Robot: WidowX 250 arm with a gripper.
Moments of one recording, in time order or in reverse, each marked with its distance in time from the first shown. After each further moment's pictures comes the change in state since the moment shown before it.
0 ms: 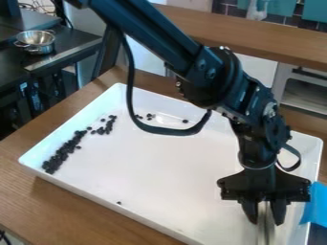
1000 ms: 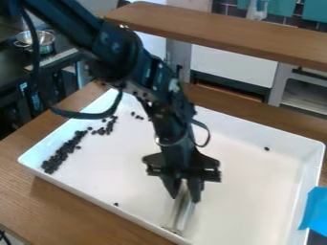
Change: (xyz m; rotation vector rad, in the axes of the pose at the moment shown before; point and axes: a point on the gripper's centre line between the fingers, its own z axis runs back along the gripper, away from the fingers) arm 0.020 0.117 0.027 0.087 0.002 -0.046
